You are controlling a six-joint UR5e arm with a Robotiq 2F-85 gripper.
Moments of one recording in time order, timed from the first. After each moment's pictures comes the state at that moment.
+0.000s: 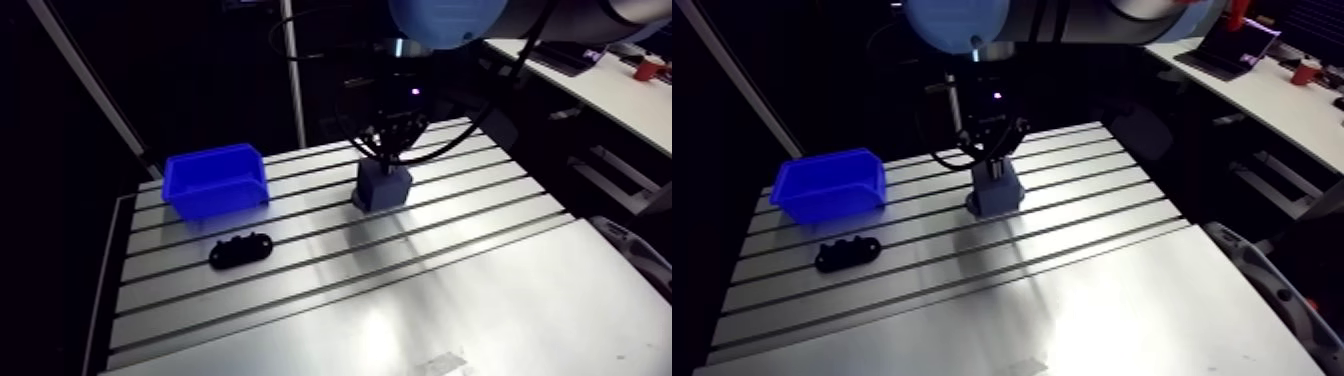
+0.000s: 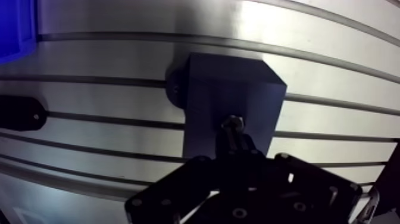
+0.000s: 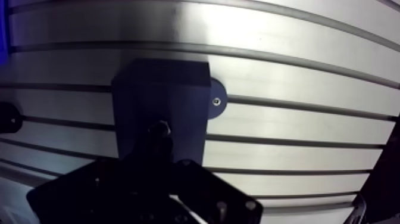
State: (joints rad) arm -0.33 -1.18 1.76 -2.03 -1.61 -2.00
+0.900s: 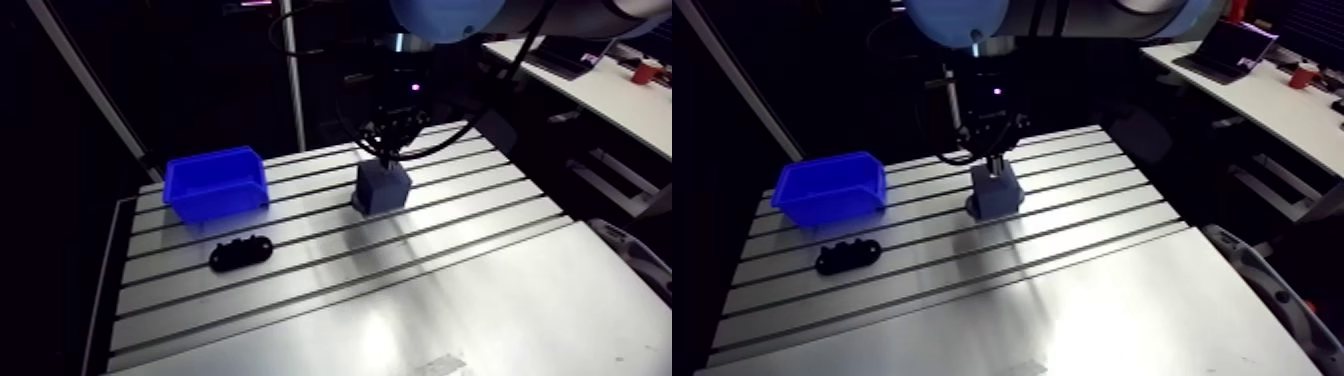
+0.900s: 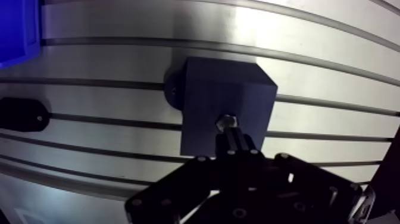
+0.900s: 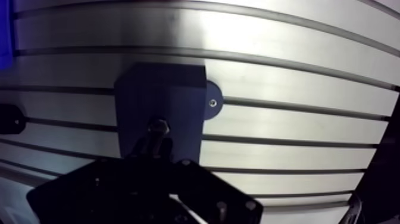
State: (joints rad) arm -0.33 -1.19 1.75 -2.03 -1.61 -2.00
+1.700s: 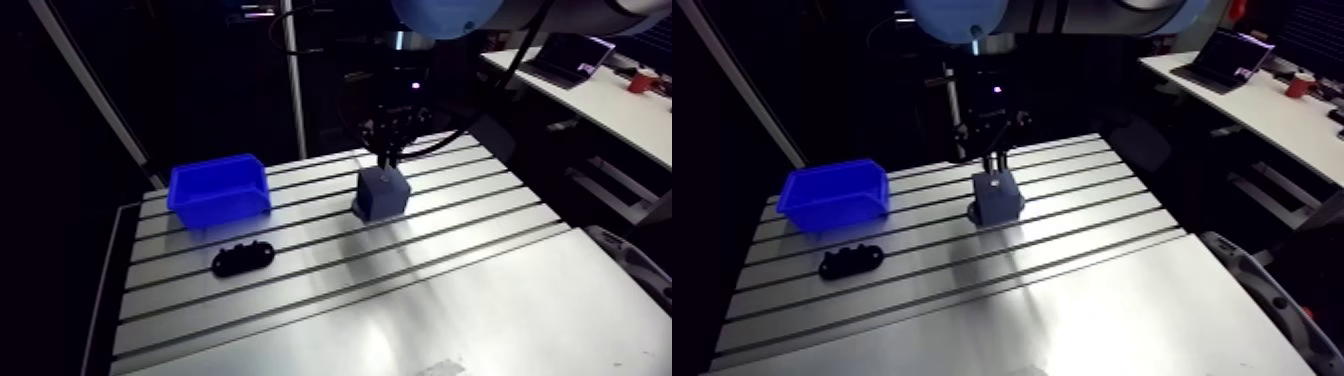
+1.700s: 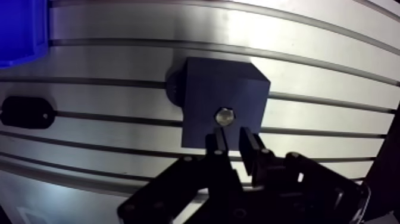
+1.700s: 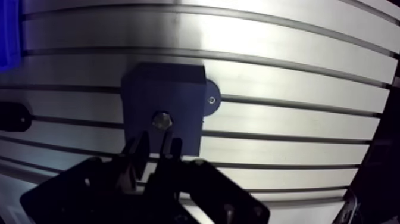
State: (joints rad) arm -0.33 -1.22 1.75 -2.02 -1.61 -2.00
